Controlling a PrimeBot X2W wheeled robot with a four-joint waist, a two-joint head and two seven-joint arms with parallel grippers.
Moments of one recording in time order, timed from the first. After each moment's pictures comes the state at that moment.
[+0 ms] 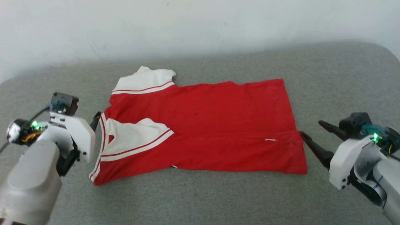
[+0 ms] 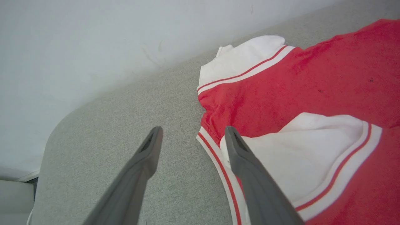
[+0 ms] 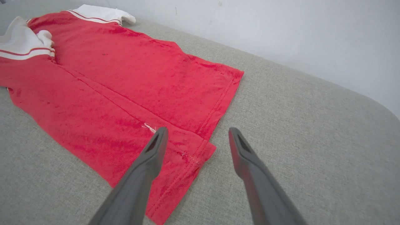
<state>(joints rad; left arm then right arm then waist) -0.65 0.49 -0.47 0.81 -0.40 -0.12 0.02 -0.50 -0.63 0.73 0.43 0.69 0.13 -0.03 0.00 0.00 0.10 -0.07</state>
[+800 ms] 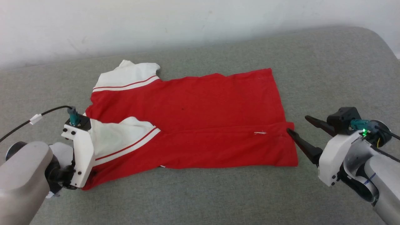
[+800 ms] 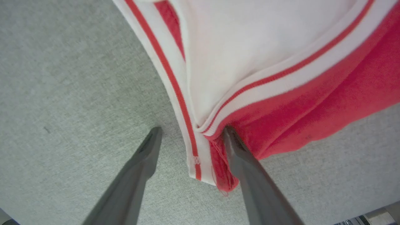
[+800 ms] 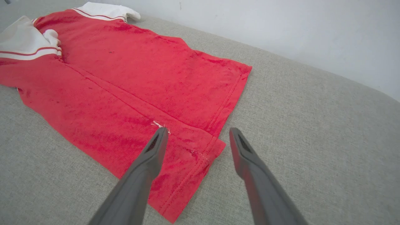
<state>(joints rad) -0.71 0.72 -0.90 0.57 -0.89 -0.12 0.83 -0.47 -0.60 0.68 0.30 0.66 0.13 0.06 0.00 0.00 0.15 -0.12</state>
